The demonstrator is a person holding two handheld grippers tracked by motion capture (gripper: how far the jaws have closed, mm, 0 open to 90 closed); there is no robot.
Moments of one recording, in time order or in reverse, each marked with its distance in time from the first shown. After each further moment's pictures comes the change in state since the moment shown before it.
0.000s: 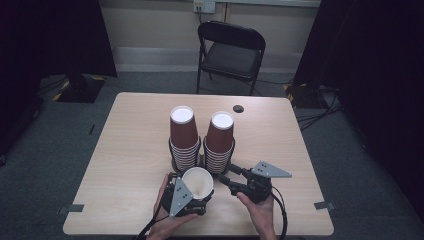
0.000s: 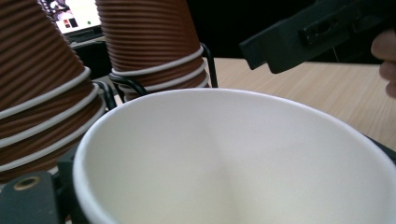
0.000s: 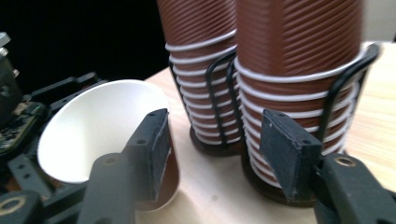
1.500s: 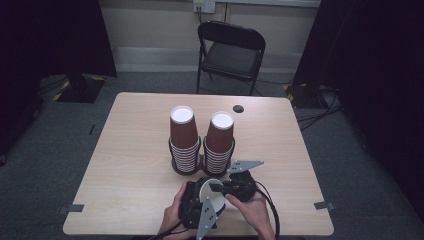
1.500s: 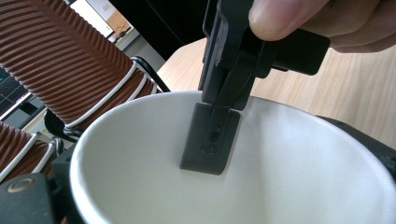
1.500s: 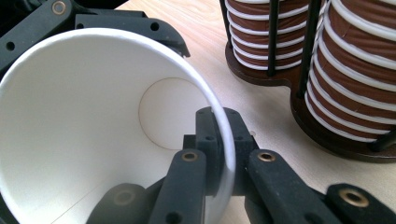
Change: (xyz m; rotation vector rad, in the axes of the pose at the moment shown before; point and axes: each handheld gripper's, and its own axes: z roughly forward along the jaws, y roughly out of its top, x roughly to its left) left arm -0.051 0.010 0.013 0.106 -0.029 0.419; right arm 0.014 0.004 0.037 0.434 0.118 -0.052
